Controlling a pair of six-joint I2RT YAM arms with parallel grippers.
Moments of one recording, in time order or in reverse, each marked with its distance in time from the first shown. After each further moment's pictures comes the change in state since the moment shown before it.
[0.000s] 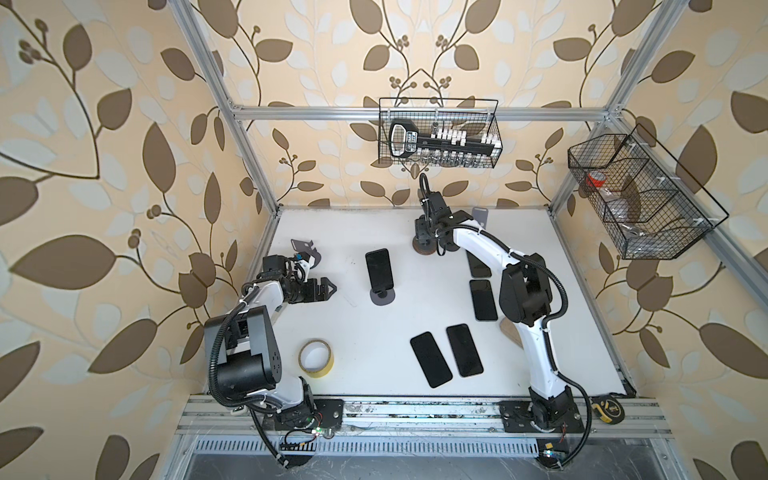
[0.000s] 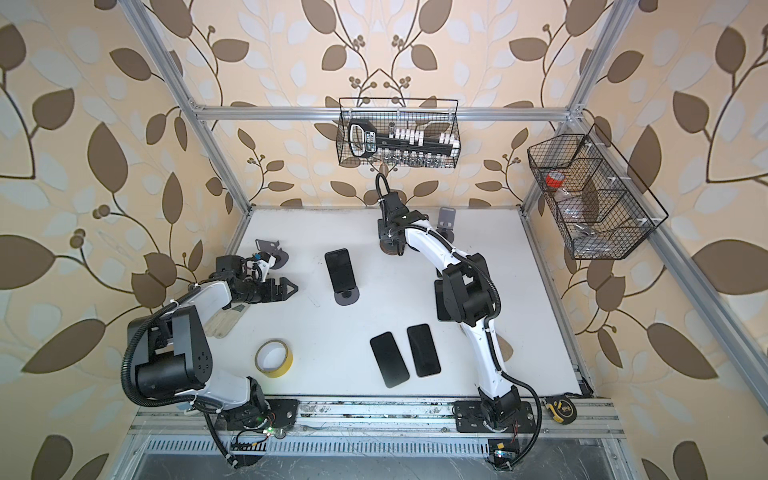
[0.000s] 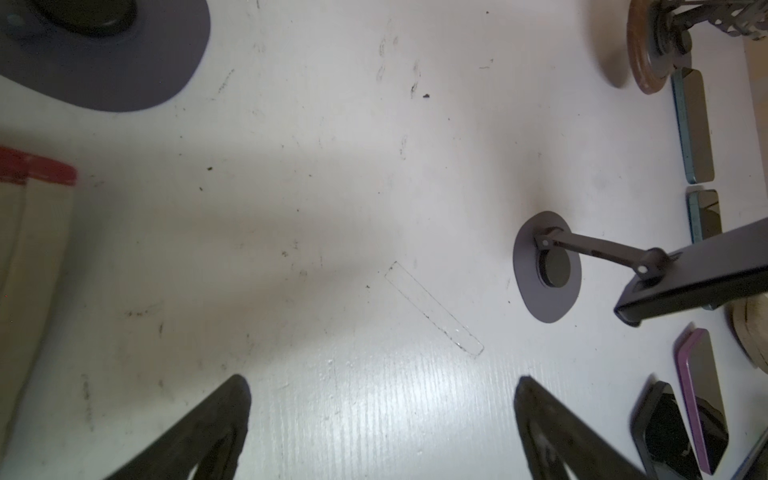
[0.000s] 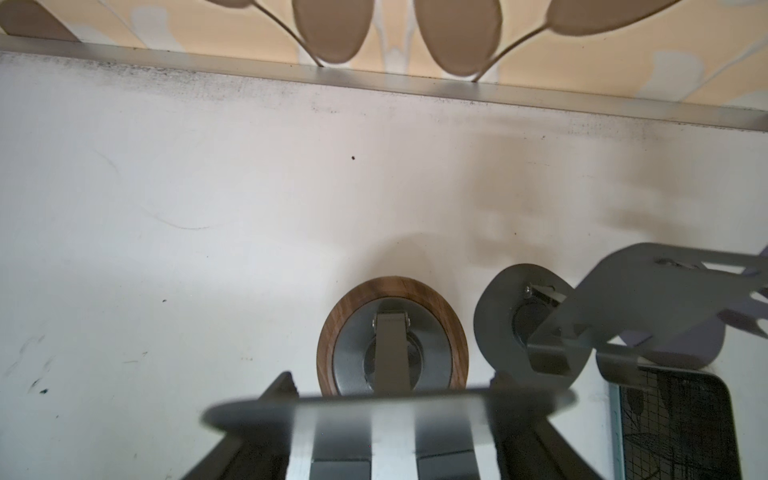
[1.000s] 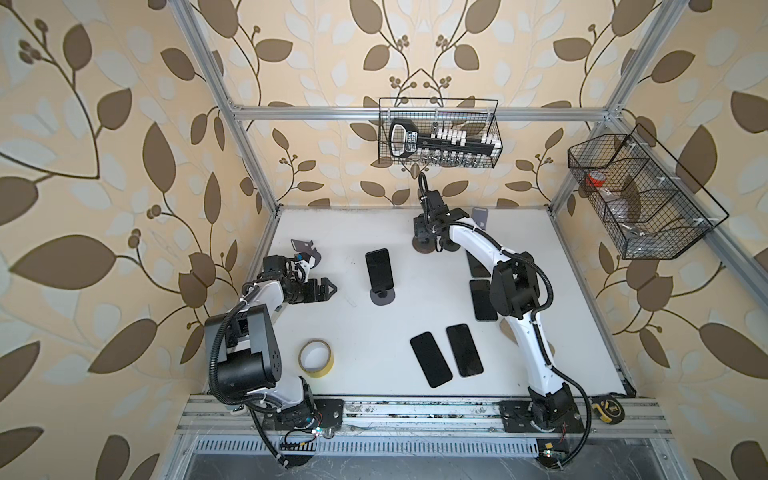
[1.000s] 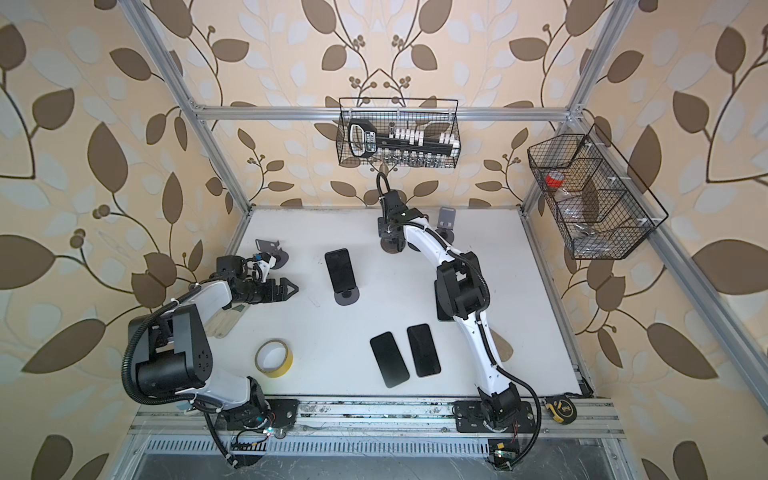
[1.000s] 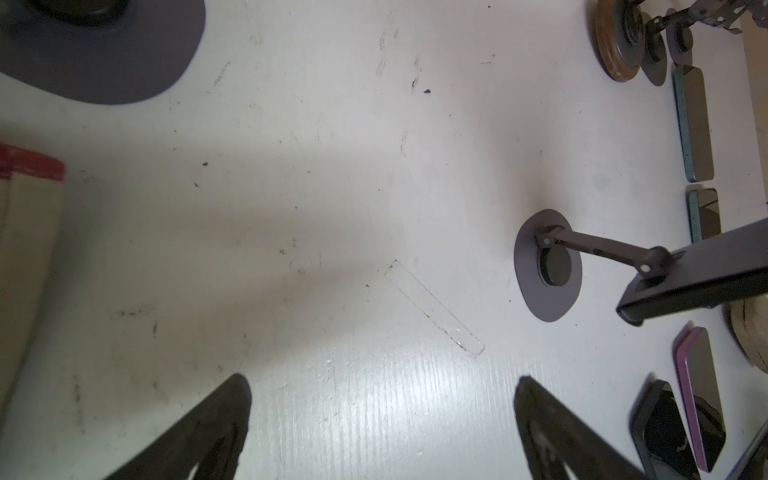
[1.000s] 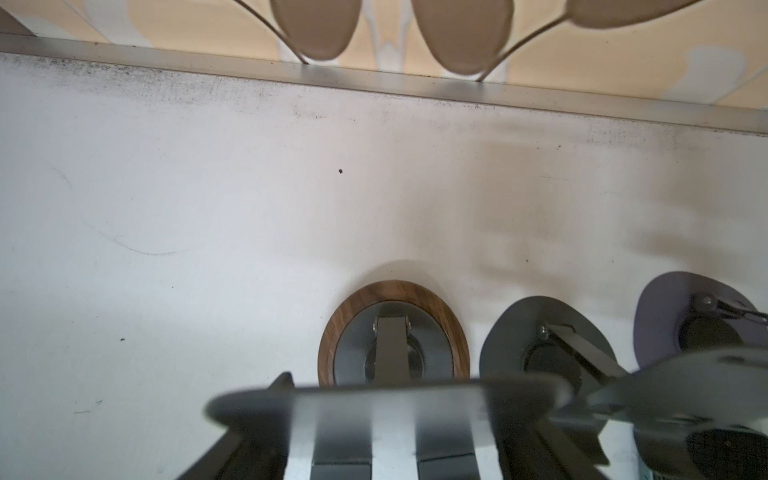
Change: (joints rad) left arm 0.000 0.009 0.000 0.000 0.002 0.000; right arm -0.020 0.122 0.153 -0.050 -0.021 -0.015
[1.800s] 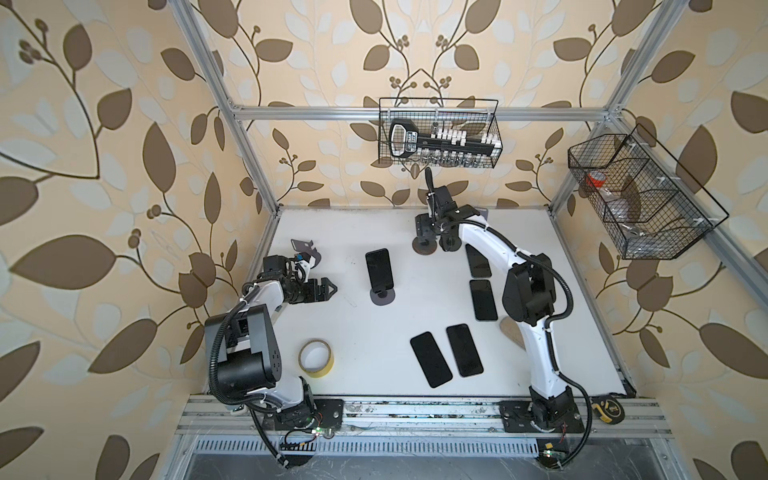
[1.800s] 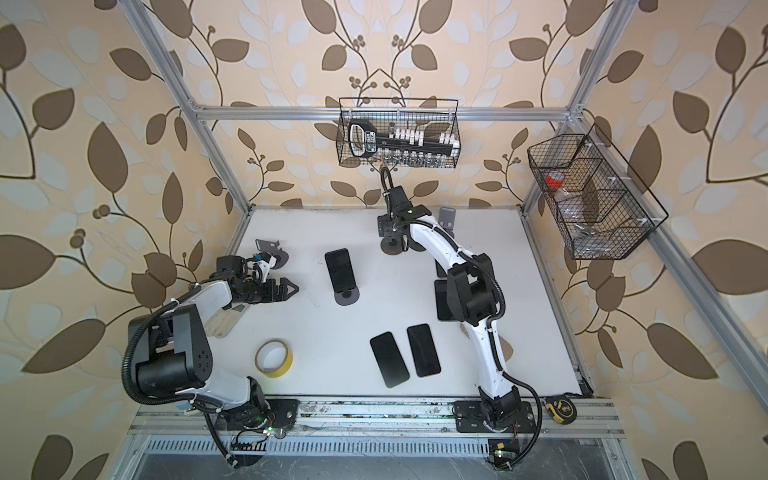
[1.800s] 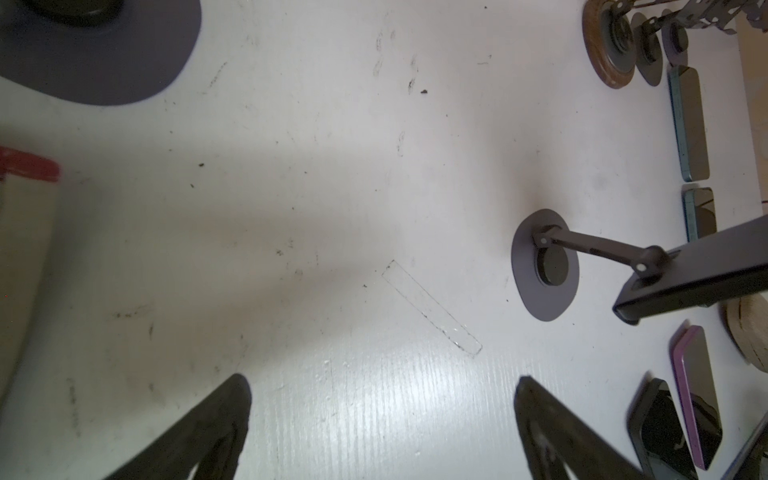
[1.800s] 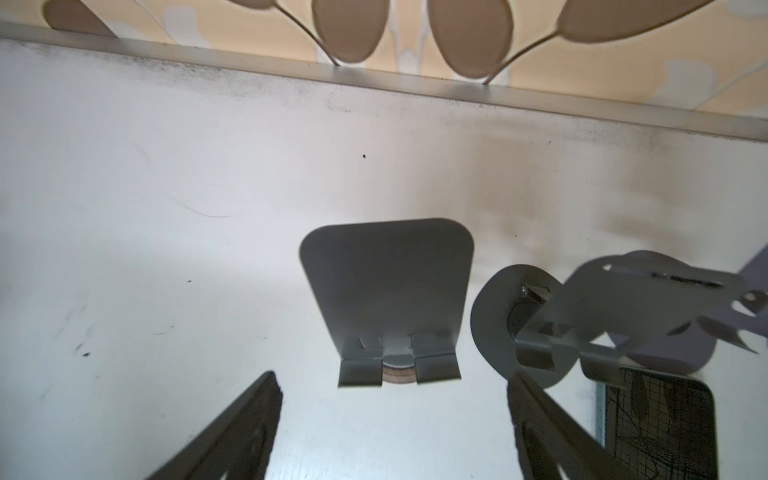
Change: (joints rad) left arm 0.000 0.000 0.000 0.000 0.006 0.002; right arm 0.006 -0.200 -0.159 -0.014 -0.060 -0.022
